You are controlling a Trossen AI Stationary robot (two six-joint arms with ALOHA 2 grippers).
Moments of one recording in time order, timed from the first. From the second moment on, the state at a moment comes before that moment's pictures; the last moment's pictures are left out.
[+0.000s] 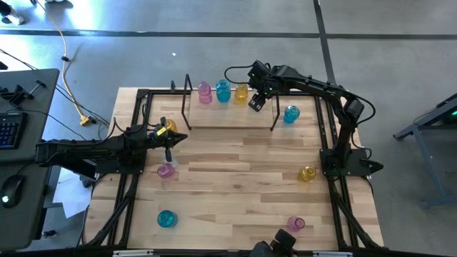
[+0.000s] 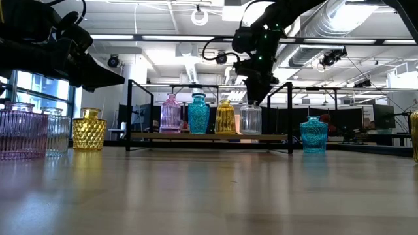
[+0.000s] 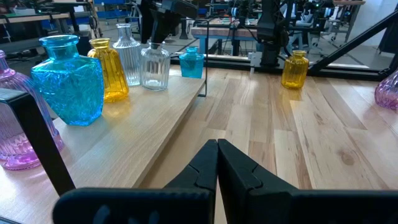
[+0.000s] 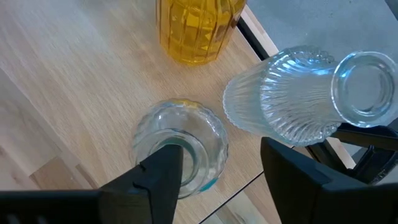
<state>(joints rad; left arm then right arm) 0.22 0.43 0.01 0.28 -0.04 0.00 -0.60 1.86 1.62 -0.96 0.10 0.00</state>
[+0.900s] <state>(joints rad) 0.22 0.43 0.01 0.28 -0.04 0.00 -0.59 1.86 1.62 -0.97 -0.05 -0.04</state>
